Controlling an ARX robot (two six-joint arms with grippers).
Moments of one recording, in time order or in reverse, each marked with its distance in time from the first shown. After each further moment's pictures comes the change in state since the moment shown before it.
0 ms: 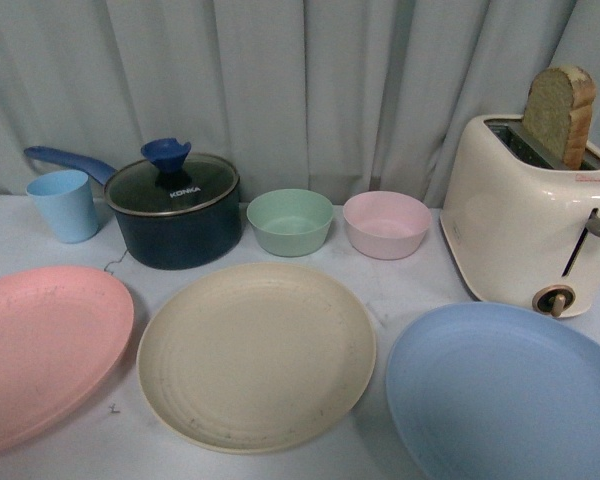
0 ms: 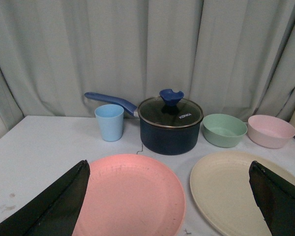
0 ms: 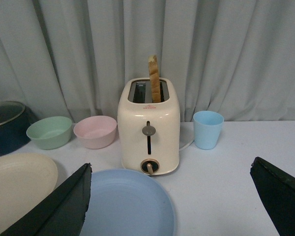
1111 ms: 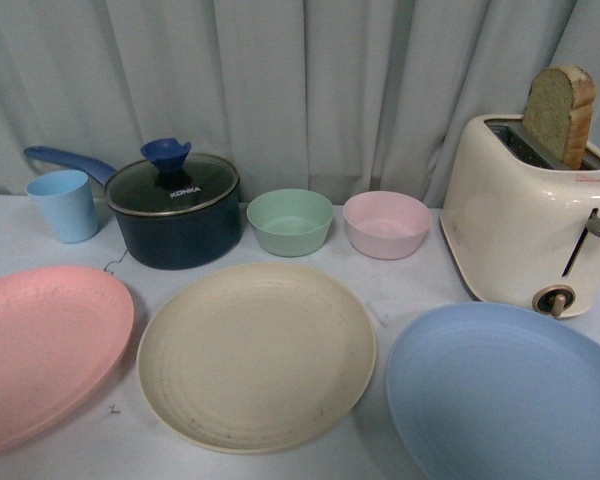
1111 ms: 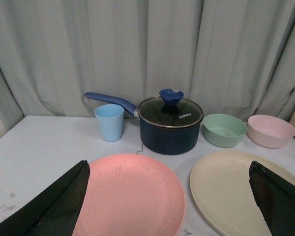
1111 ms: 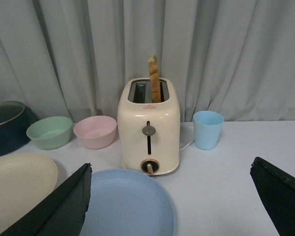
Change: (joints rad) left arm 0.000 0.000 0.000 0.000 0.000 0.000; right arm 0.000 0.000 0.000 0.000 0.000 0.000
